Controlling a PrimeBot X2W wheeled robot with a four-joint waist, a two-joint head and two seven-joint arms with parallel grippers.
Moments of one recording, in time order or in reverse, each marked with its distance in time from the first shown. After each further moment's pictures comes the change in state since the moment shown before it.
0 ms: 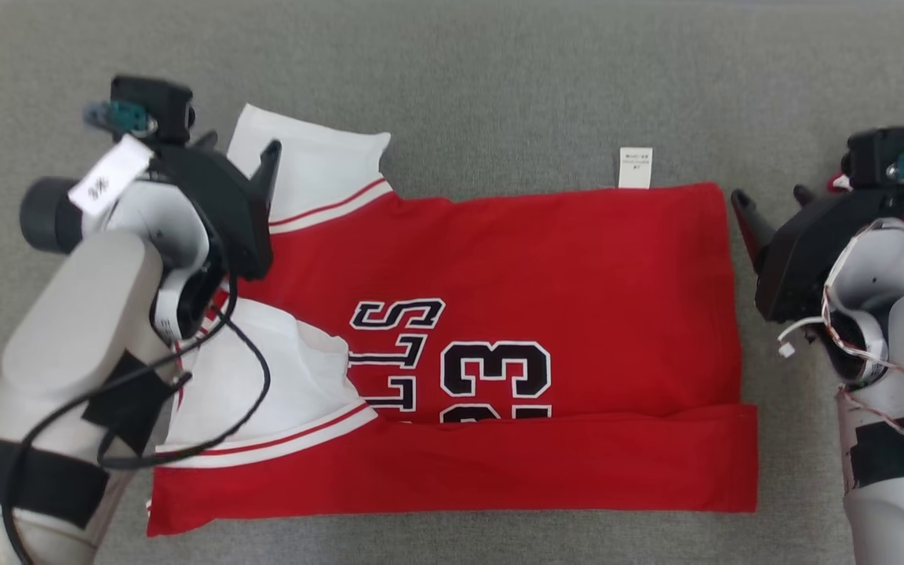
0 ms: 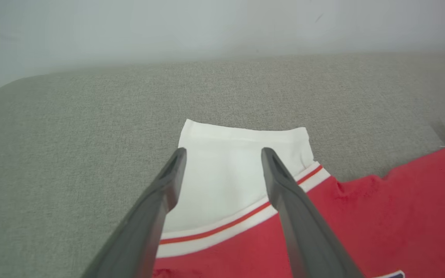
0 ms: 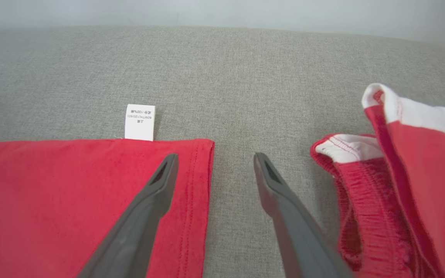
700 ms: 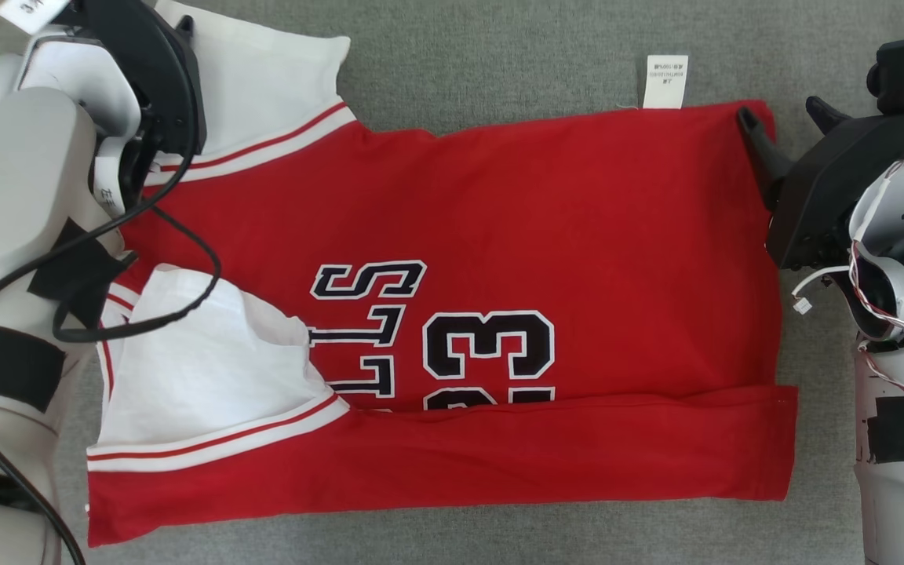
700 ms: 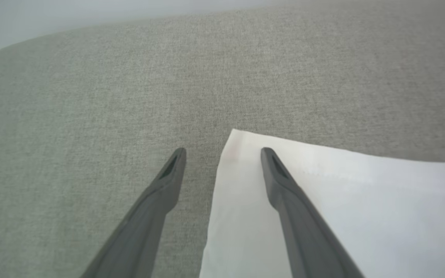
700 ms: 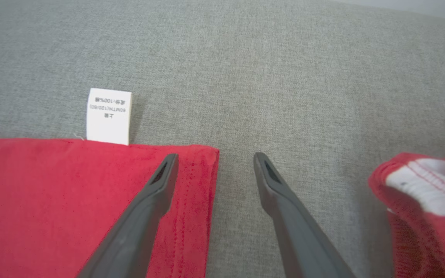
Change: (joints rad) left arm -0.312 -0.022 -0.024 0.300 0.054 0.029 0.028; right arm -0.072 0.000 0.037 -0.194 0.010 0.000 0.118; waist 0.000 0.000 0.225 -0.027
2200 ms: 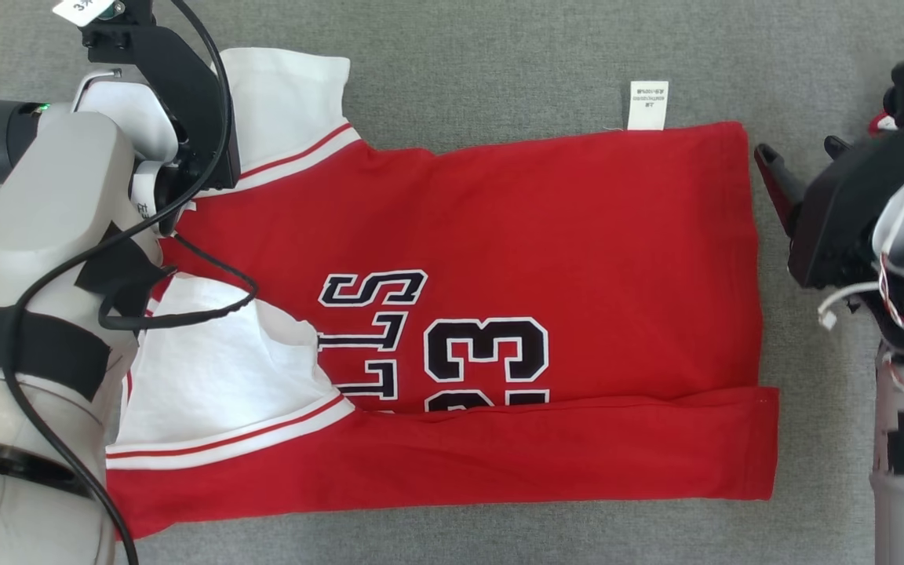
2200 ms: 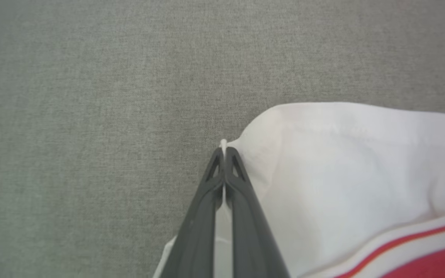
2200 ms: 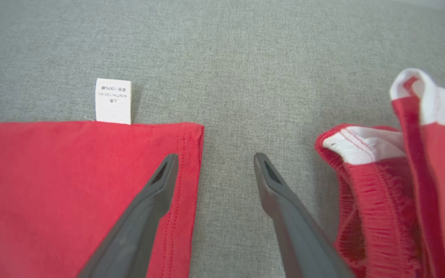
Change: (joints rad) left arm -0.048 -0.091 -0.031 0.232 -0.066 -0.055 0.062; right arm 0.063 0.000 -0.034 -0.119 -0.002 0.000 0.178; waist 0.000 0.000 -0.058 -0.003
